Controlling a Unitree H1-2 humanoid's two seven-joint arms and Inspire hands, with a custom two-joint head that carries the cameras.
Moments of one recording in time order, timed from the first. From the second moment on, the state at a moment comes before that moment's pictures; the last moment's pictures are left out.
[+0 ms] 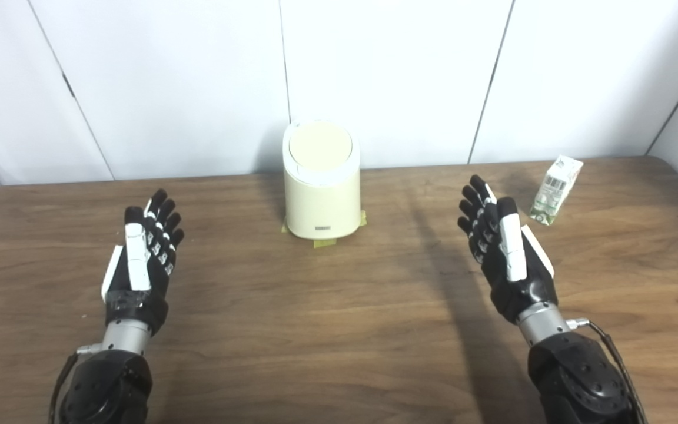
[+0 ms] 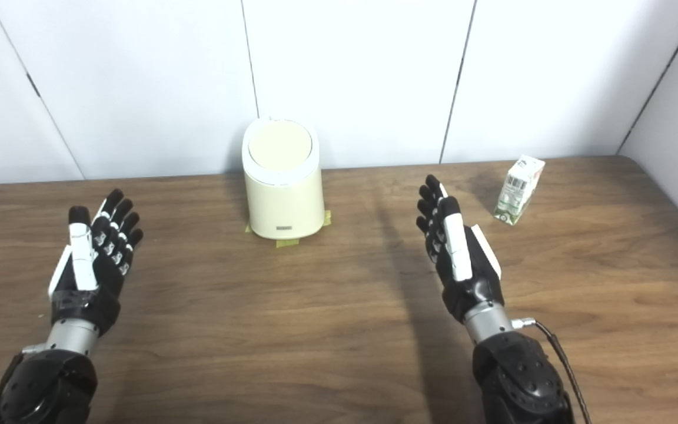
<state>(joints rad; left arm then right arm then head) -0.12 0.11 0.14 -0.19 -0.24 0.27 -0.06 -0.06 -0.09 -0.07 -0.33 0.17 0.33 0.07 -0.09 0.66</state>
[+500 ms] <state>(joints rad) -0.12 0.11 0.12 -0.19 -0.25 0.27 -0.09 -0.06 -0.09 -0.06 -0.33 0.17 0.34 0.07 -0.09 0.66</state>
